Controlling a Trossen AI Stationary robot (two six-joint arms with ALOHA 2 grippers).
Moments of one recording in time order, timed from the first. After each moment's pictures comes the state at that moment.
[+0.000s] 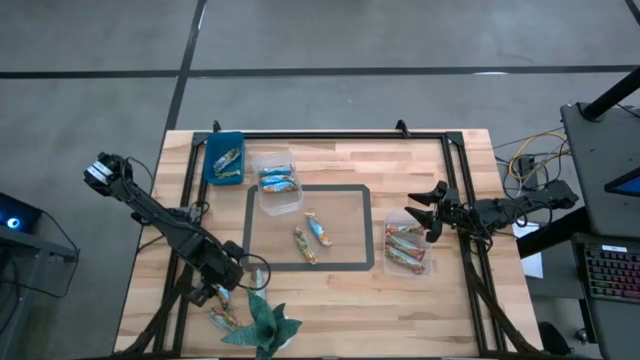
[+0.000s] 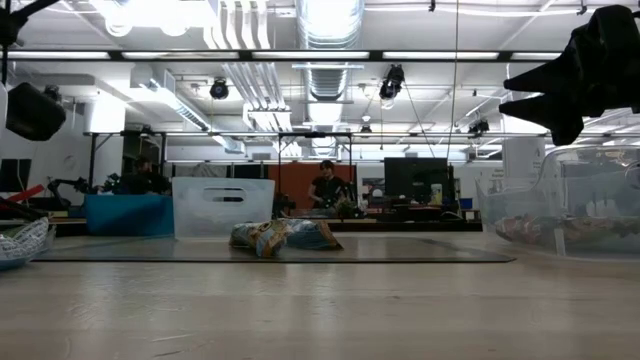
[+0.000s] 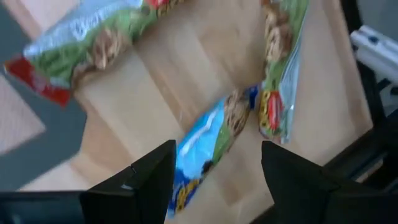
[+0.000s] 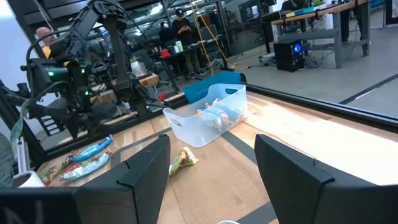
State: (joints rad) left arm -0.65 1.20 0.71 -0.78 0.27 -0.20; right arm 0.33 0.08 0.01 0.07 0.66 0.34
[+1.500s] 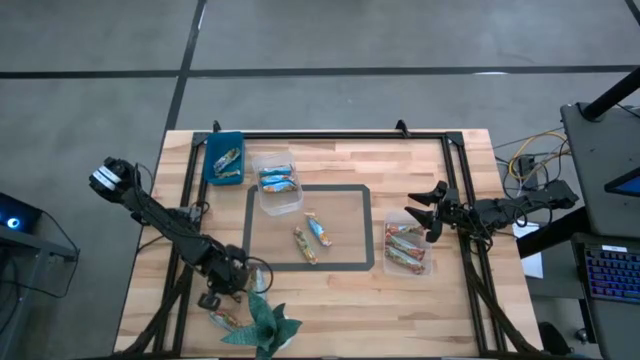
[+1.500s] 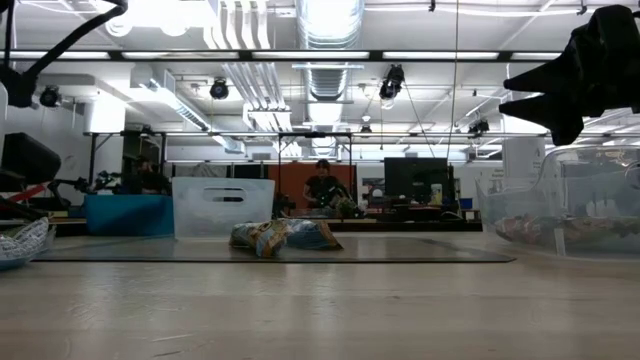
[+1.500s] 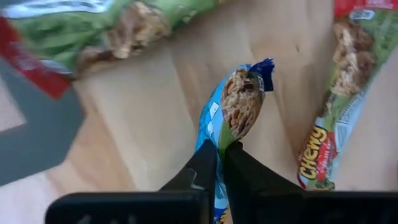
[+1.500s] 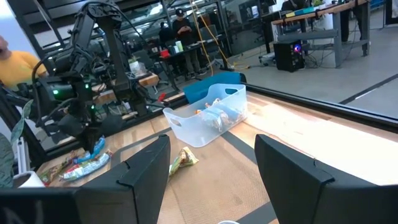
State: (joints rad) left arm -0.67 1.30 0.61 -0.56 0.21 -0.42; right arm 0.33 0.08 0.01 0.07 0.66 0.34
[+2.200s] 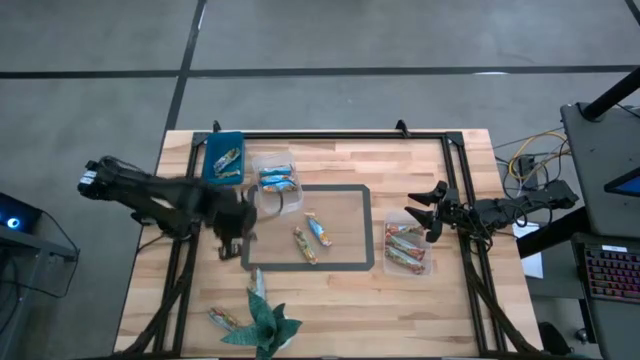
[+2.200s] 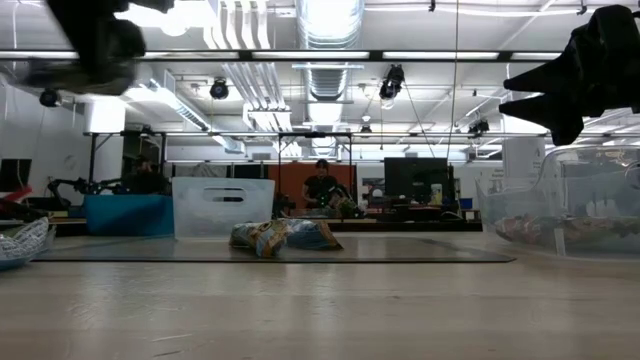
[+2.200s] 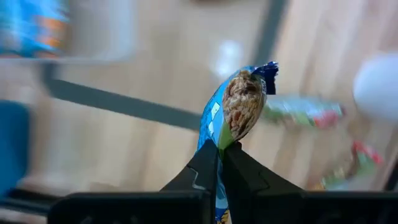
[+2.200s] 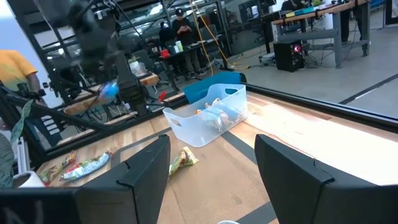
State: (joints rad) left arm -0.21 1.20 1.21 -1.34 -0.02 -0.47; right arm 0.33 0.08 0.01 0.07 0.66 0.34
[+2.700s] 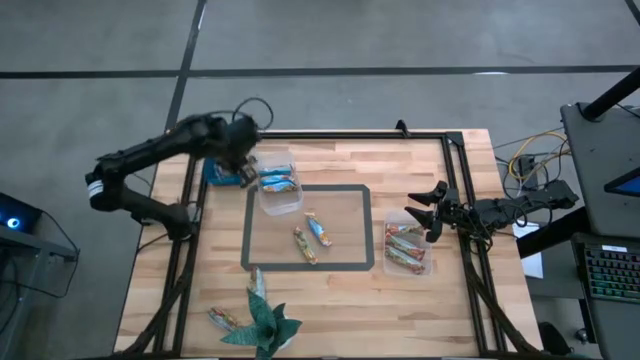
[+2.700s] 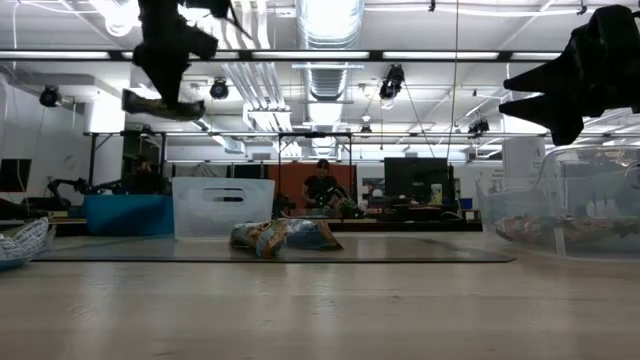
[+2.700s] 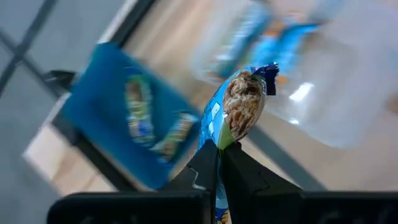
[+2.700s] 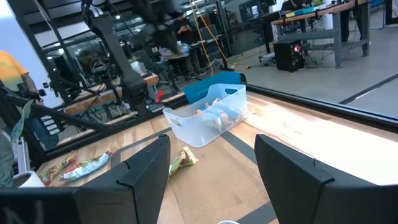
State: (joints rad) left arm 0.47 1.29 1.38 -1.39 -0.27 -0.22; right arm 0.33 0.08 0.01 0.07 0.66 0.34
